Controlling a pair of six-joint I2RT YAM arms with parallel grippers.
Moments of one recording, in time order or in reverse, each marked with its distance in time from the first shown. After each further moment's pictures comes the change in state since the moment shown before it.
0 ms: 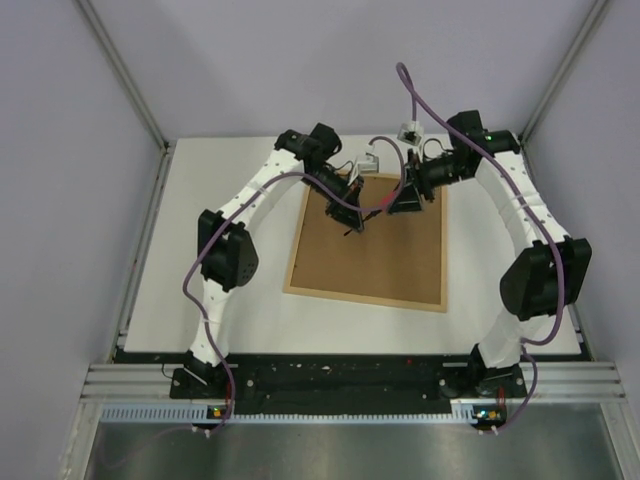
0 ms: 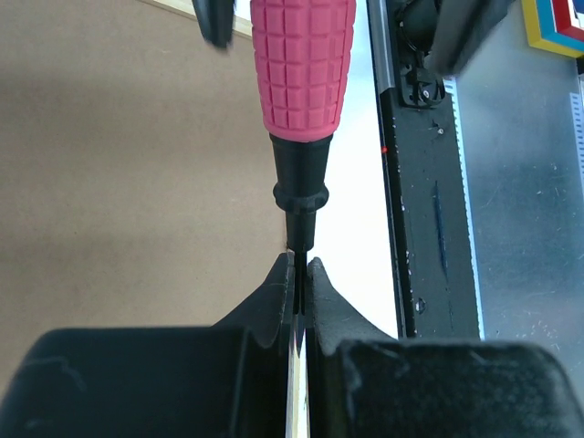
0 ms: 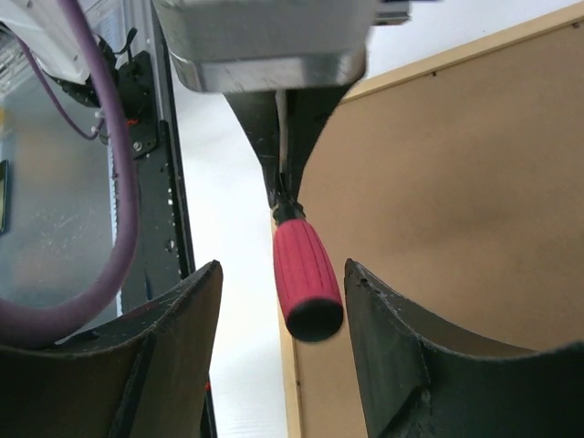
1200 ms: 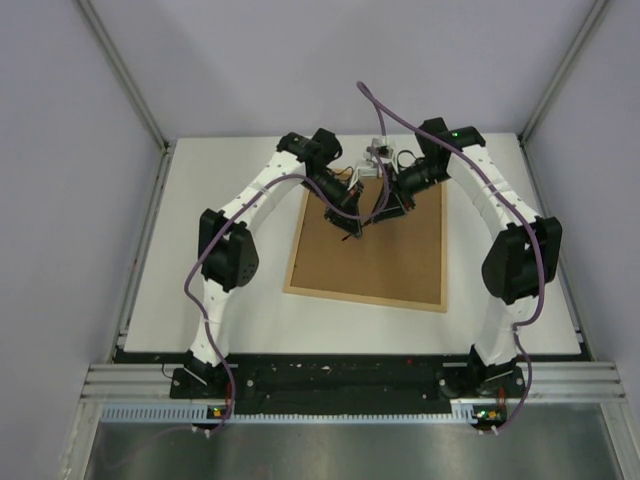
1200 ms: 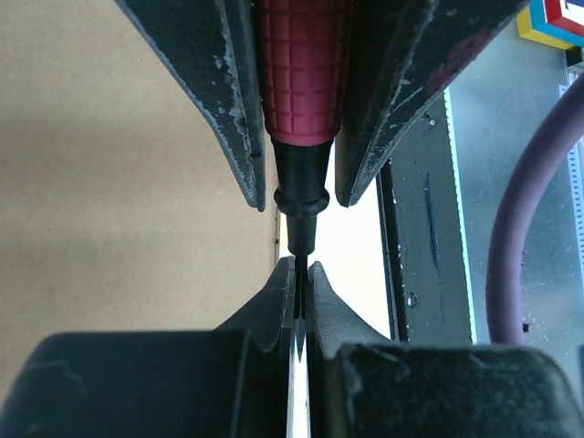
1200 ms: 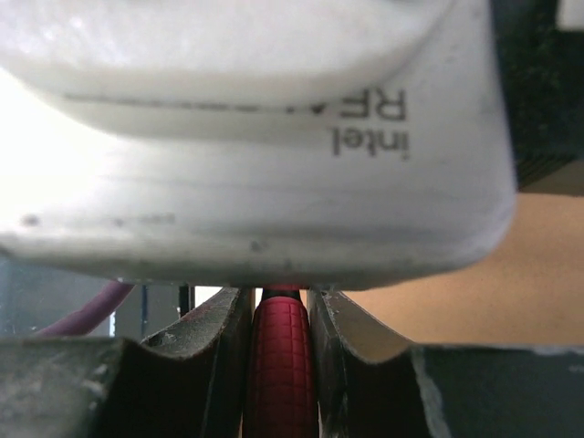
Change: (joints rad) left arm -0.009 0.001 -0.031 -0.031 -0.001 0.031; right arm 0.130 0.156 0.098 -0.144 0.024 -0.188
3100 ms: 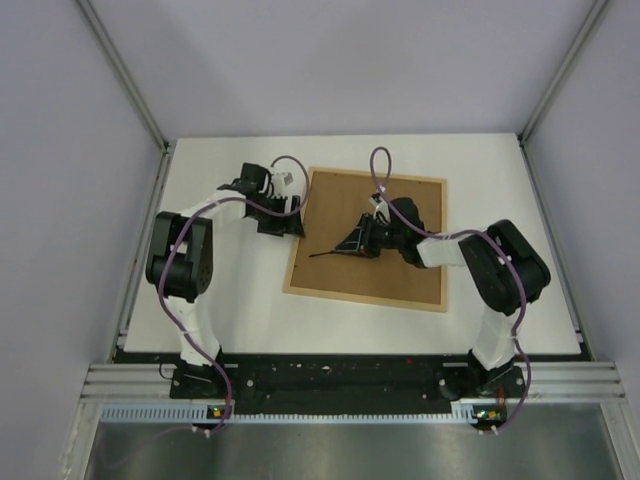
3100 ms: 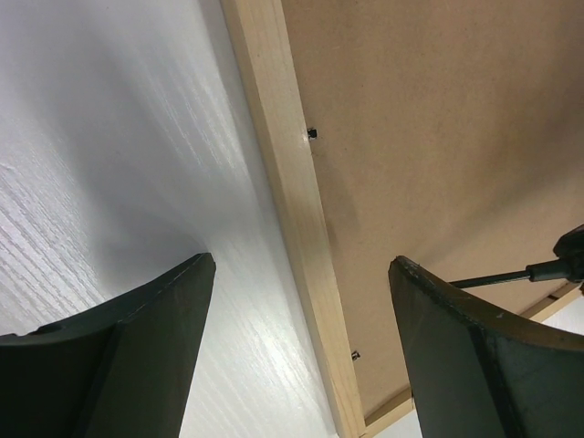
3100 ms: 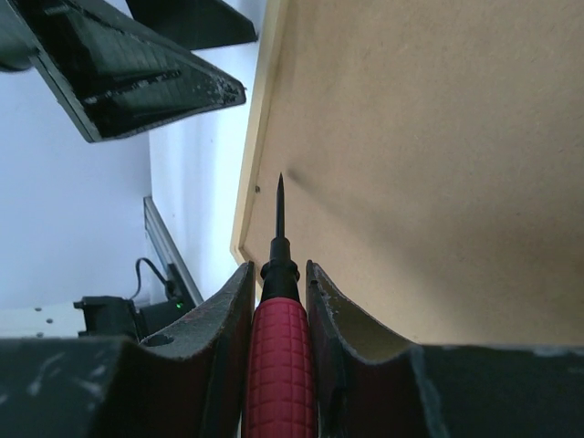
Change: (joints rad) left arm 0.334 -0.271 -0.890 0.925 -0.581 -0.822; right arm 0.185 -0.055 -0.993 1.768 0.456 1.709
